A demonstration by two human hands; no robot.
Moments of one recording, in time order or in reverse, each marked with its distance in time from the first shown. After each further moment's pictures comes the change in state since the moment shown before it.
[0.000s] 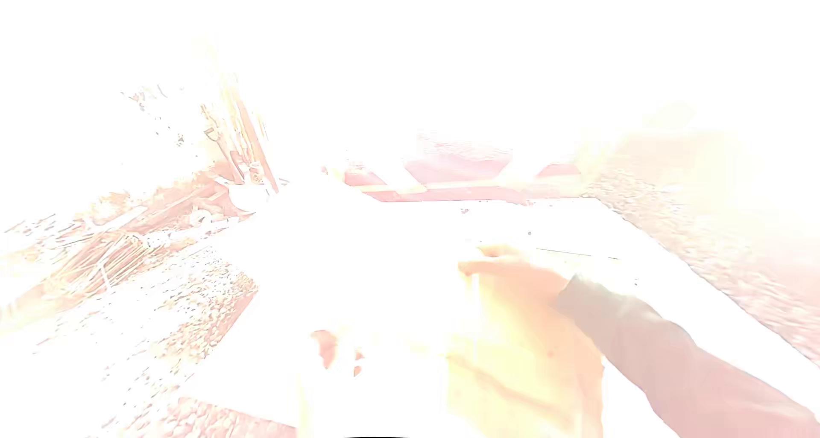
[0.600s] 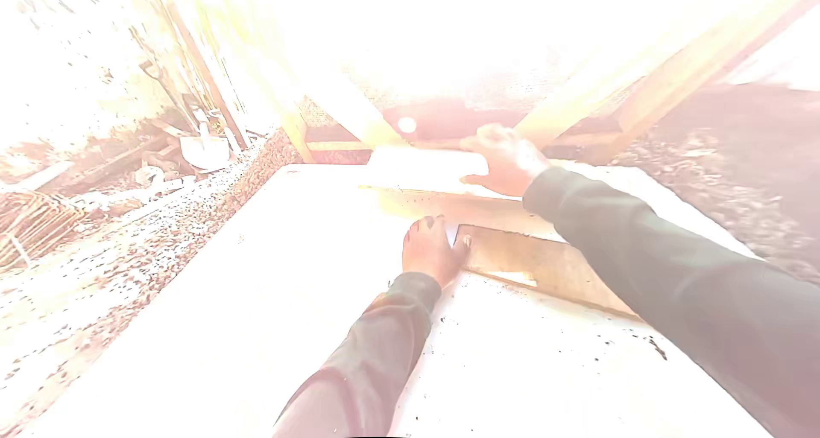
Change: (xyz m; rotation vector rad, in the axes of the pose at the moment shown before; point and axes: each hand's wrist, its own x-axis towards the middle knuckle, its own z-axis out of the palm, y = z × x) left_hand 0.173 -0.081 0.265 0.923 -0.603 0.249; right_hand 0.245 0.093 -0.090 -0.741 0.396 -0.400
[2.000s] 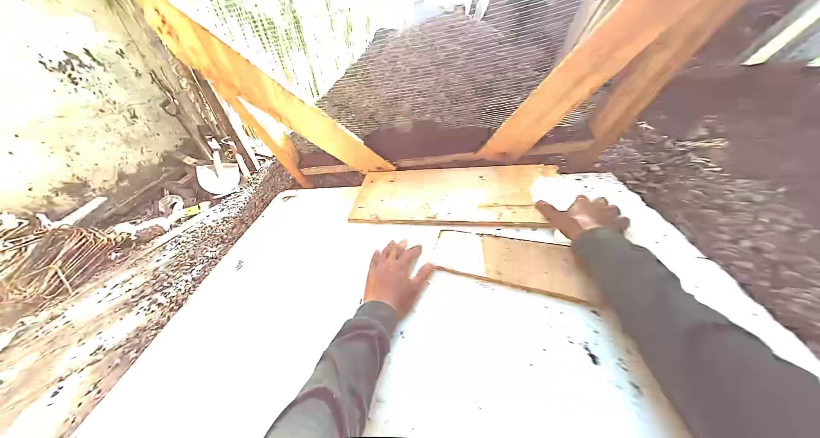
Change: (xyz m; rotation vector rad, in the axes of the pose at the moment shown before) left_hand -0.008 -0.018 0.015 0.291 -0.045 0.026; right_hand -0.117 0.143 0.012 0.103 0.021 0.899
